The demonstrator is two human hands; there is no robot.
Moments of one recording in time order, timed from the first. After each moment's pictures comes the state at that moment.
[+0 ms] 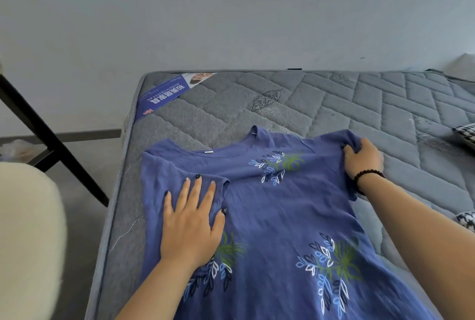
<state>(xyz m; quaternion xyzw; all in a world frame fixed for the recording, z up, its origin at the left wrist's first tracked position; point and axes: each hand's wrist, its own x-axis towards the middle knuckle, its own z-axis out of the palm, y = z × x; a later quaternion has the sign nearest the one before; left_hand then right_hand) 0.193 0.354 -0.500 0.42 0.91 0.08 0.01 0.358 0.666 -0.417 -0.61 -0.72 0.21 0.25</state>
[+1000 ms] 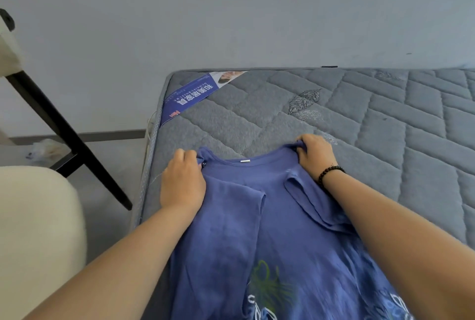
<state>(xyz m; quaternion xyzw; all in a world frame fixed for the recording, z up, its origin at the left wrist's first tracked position) 0.060 0.390 -0.492 0.29 0.93 0.25 -0.03 0.196 0.640 -0.485 -0.35 -0.91 0.15 0.17</state>
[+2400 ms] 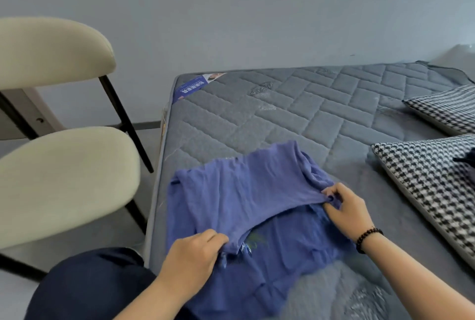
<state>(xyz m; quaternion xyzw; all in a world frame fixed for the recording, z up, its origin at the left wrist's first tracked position) 0.414 0.139 -0.434 0.59 0.78 0.19 -0.08 0.603 0.437 -0.421 -0.37 -0.84 0.32 0.24</state>
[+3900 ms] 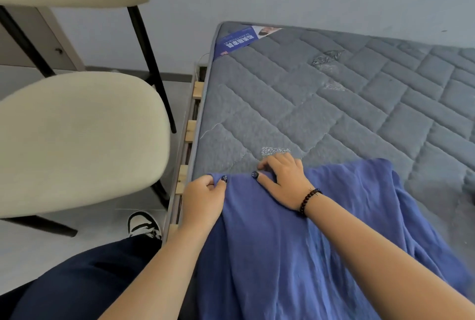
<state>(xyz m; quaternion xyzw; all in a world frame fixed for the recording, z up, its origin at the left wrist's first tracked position) 0.286 0.189 -0.462 0.02 0.85 0.50 0.17 0.352 0.375 -0.466 -0.12 -0.97 0.19 0.03</state>
